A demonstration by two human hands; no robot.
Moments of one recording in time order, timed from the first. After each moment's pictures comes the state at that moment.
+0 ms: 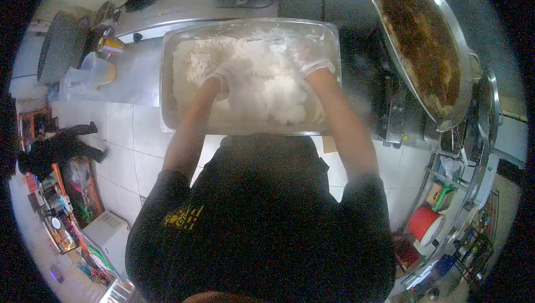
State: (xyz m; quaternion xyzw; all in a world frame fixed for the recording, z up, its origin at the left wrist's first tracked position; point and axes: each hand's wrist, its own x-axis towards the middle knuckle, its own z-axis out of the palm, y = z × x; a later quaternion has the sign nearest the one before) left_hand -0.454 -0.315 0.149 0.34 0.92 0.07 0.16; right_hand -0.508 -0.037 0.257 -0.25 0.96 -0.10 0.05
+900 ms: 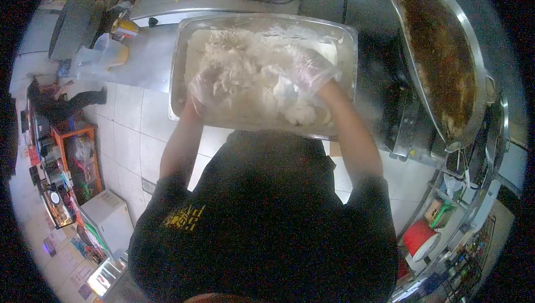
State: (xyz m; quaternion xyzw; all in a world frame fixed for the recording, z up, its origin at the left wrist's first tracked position) left_hand -0.366 -0.340 0.247 0.07 0.69 0.72 0.05; right_hand -0.475 -0.072 0.297 -0.27 0.87 -0.36 0.20
